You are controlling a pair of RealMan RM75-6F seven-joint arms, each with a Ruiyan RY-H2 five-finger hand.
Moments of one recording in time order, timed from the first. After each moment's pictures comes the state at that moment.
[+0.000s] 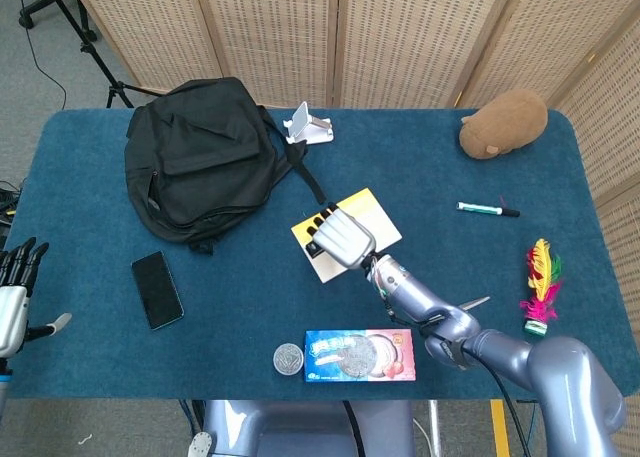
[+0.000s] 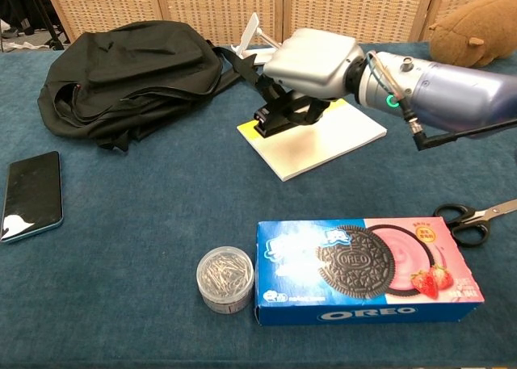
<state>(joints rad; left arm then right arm) -0.11 -1.18 -0.08 -1.55 1.42 1.46 0.01 1.01 -1.74 0.16 -0.98 -1.53 0.89 -0.35</state>
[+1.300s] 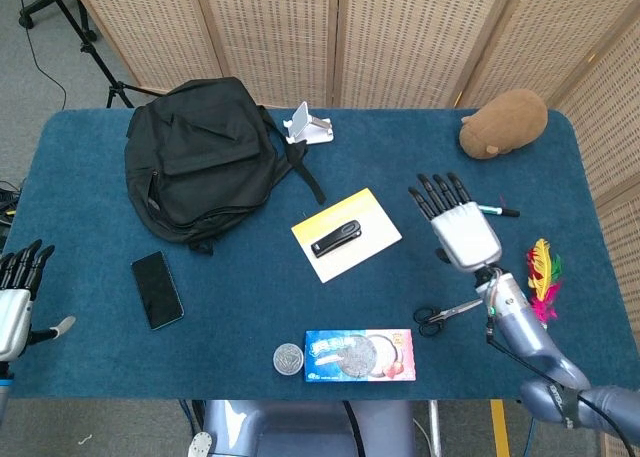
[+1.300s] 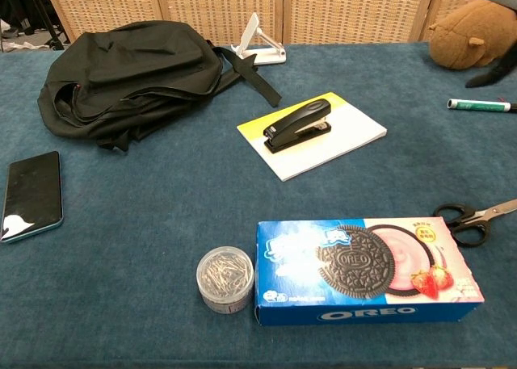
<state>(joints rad) -0.10 -1.17 -0.06 -1.58 1.46 1.48 0.00 0.63 -1.25 0.14 -1.55 -1.32 1.17 -0.40</state>
